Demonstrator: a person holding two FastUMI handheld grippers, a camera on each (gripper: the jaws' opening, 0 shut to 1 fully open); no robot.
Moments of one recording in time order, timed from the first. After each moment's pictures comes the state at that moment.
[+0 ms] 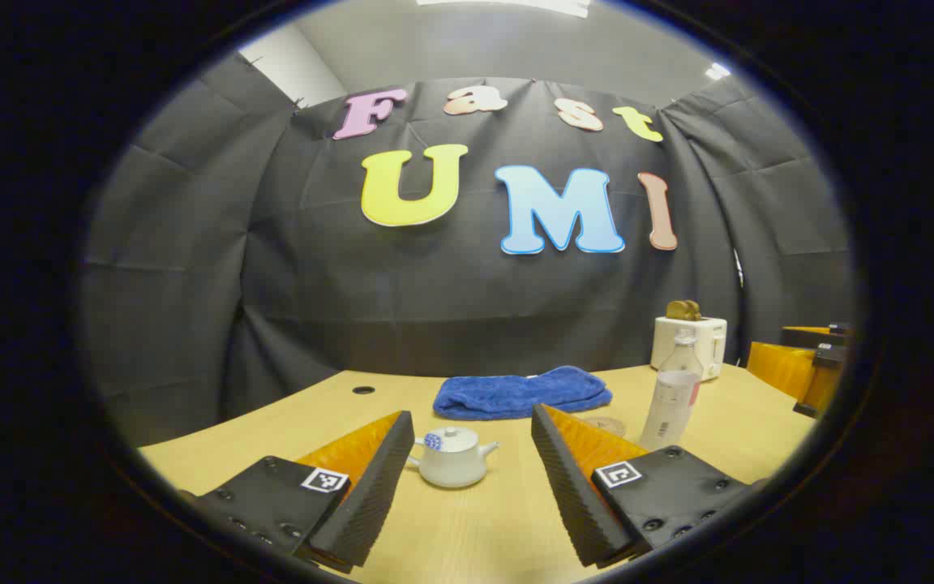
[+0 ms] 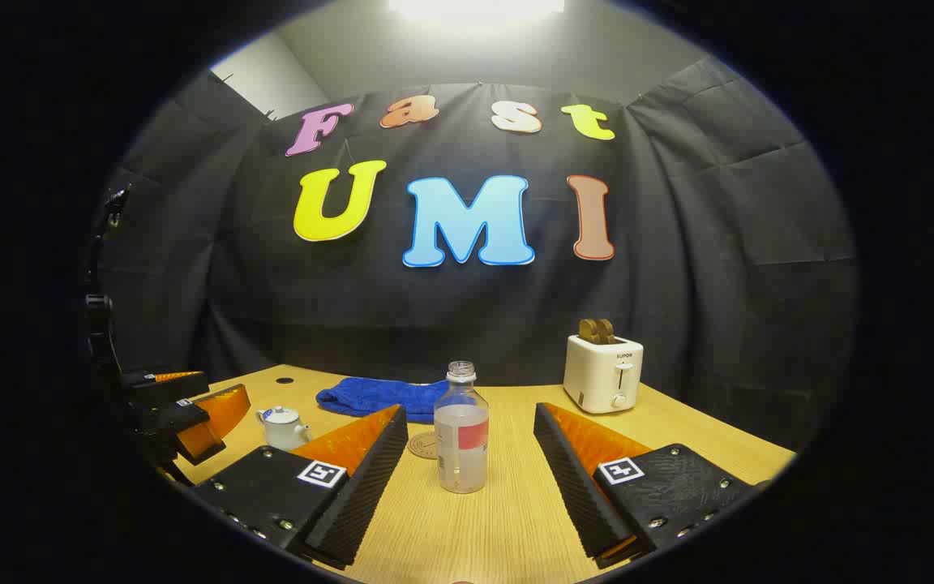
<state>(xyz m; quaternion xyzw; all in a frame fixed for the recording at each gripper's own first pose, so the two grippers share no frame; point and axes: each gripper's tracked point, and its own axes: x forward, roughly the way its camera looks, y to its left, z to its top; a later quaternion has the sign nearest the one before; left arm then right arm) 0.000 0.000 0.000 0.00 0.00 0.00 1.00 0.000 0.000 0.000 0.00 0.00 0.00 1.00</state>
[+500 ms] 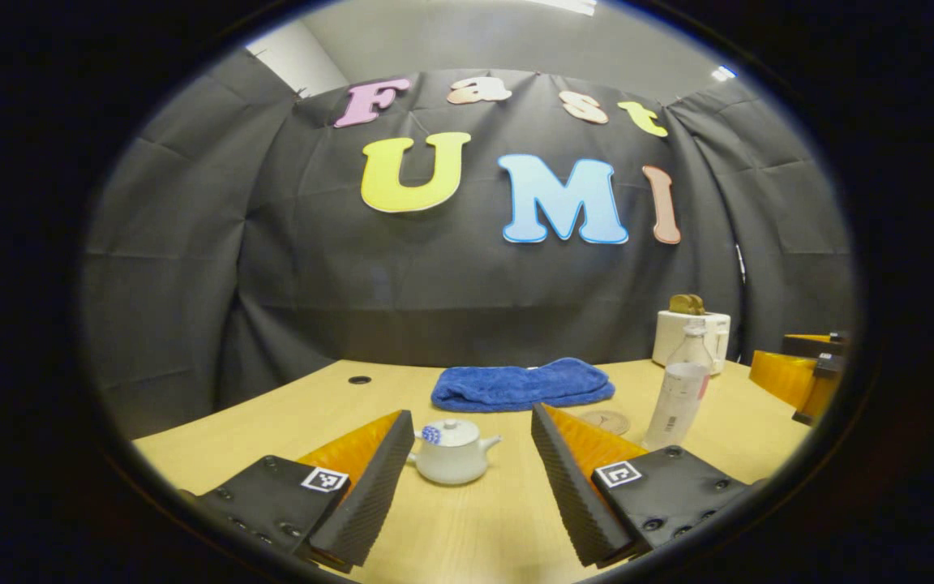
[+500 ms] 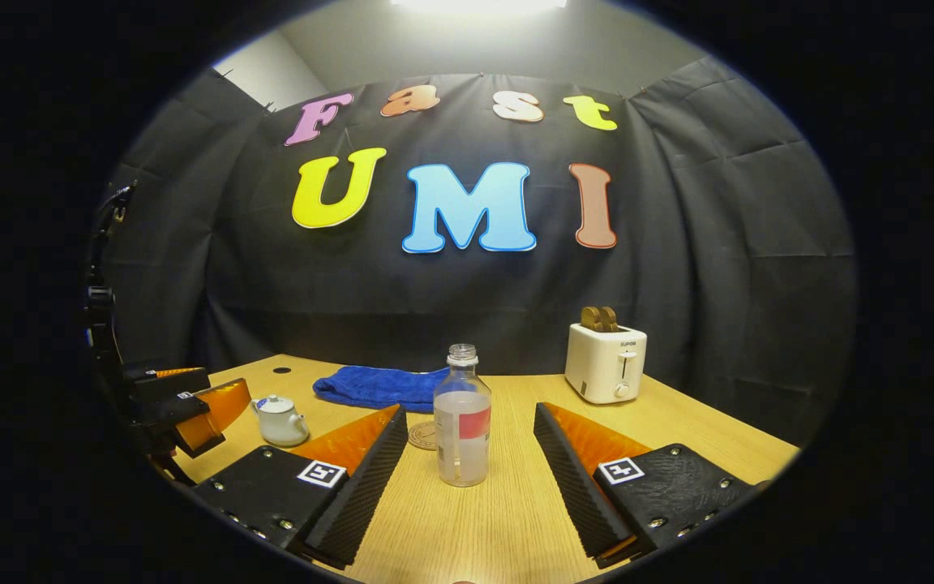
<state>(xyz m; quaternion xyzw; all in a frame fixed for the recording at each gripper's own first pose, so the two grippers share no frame) 0.014 0.001 -0.012 -0.01 0.01 -0.01 1.00 0.009 0.002 -0.015 -0.01 0.02 0.00 1.00</state>
